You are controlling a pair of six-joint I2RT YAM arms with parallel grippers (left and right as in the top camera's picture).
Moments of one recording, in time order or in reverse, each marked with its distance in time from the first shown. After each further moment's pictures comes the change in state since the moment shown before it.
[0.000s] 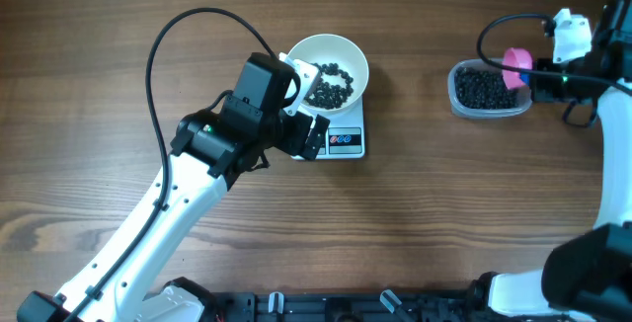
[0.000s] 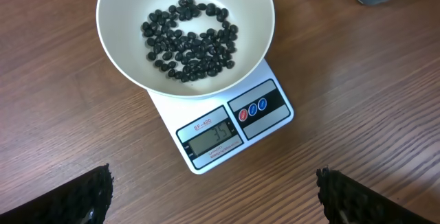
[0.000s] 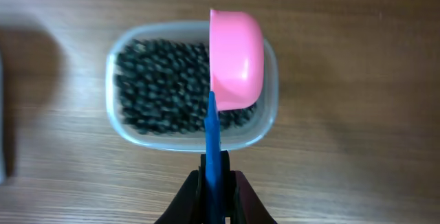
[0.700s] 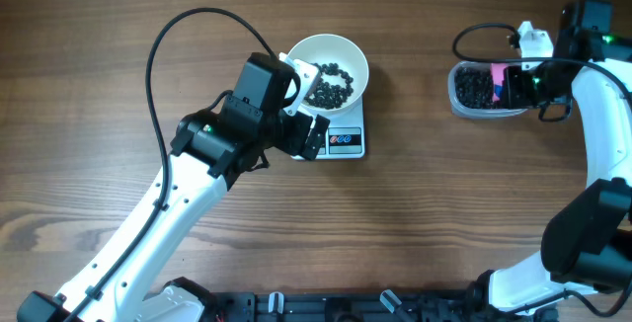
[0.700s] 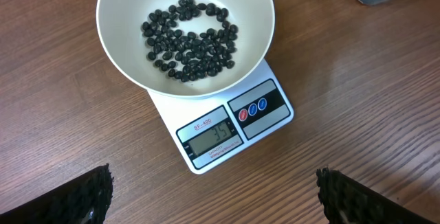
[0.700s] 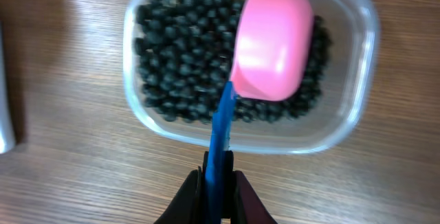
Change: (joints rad) left arm 0.000 0.000 0.000 0.000 0.000 0.000; right arm 0.067 0.132 0.000 -0.056 -0.045 -0.016
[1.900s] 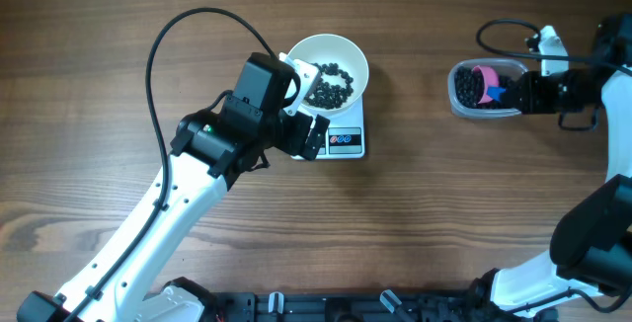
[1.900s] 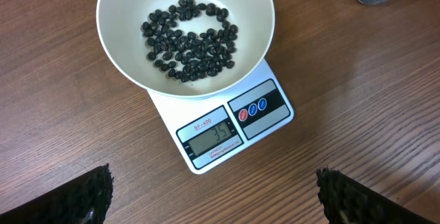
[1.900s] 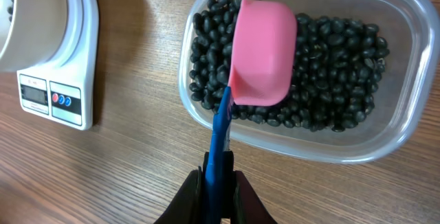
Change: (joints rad) left arm 0.000 0.000 0.000 0.000 0.000 0.000; right arm -0.150 0.013 0.000 -0.063 -0.319 -0.161
